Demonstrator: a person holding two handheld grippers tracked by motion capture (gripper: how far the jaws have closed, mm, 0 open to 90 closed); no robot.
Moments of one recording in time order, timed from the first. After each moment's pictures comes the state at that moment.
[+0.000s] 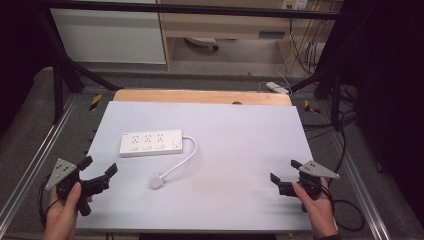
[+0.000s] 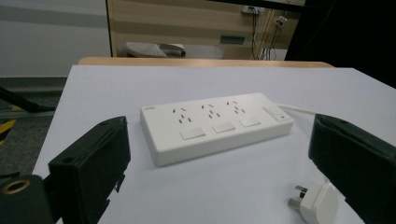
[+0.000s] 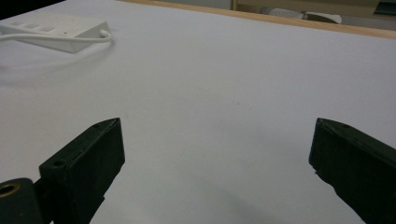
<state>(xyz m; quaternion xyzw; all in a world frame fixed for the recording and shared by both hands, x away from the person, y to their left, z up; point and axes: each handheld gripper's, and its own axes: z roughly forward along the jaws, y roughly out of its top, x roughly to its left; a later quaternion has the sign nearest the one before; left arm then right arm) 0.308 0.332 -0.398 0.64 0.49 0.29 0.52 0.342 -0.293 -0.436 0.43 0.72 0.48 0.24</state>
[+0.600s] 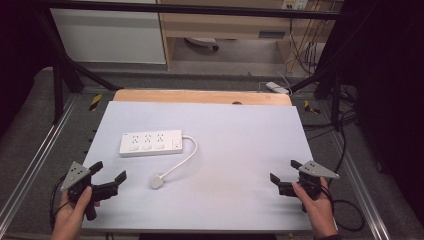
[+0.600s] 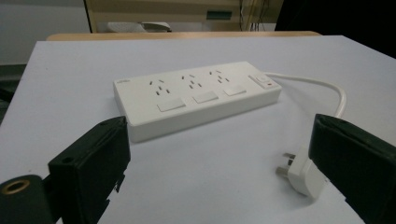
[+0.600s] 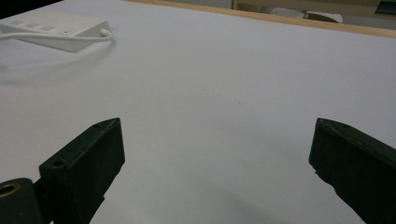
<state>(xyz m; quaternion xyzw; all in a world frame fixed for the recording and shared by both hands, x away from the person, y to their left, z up) 0.311 0.315 -0.417 0.68 0.47 0.26 0.50 0.342 -0.293 -0.436 0.42 0.73 0.48 0.24</state>
